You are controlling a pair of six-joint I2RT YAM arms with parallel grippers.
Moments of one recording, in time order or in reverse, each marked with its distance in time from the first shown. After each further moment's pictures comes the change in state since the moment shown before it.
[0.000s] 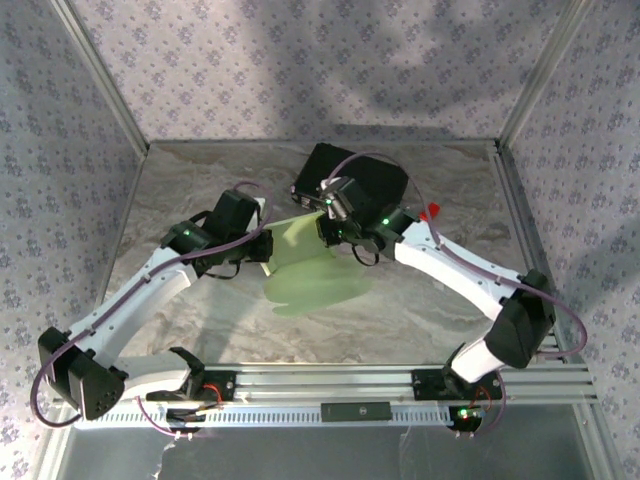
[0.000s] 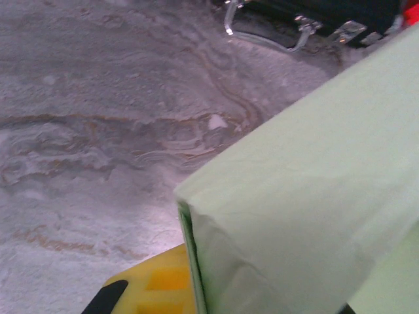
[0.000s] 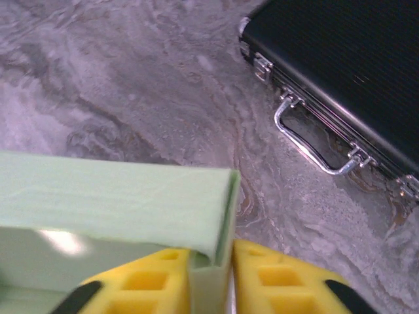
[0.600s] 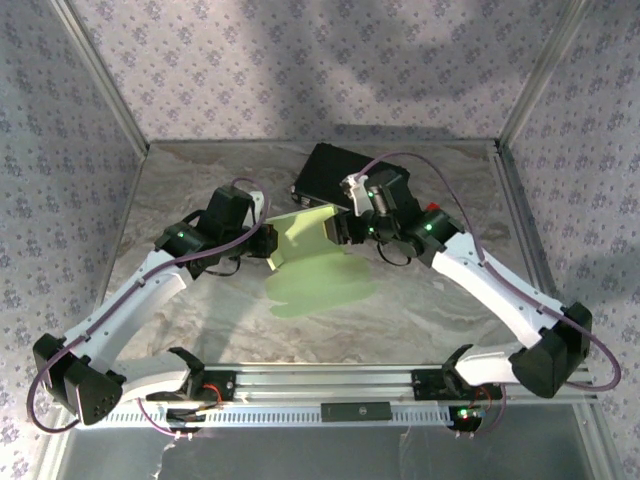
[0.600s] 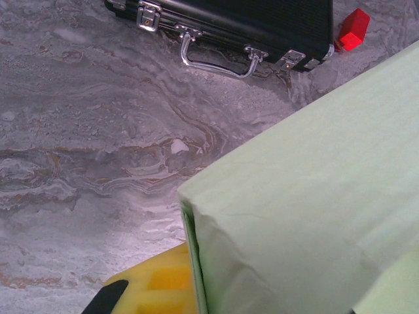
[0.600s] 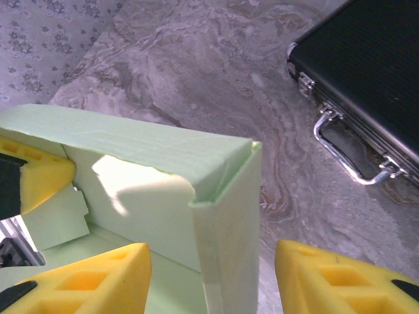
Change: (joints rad) left arm 0.012 -0.021 0.000 0.071 0.074 0.021; right arm -0.115 -0.202 -0.095 0.026 -0.246 -0.076
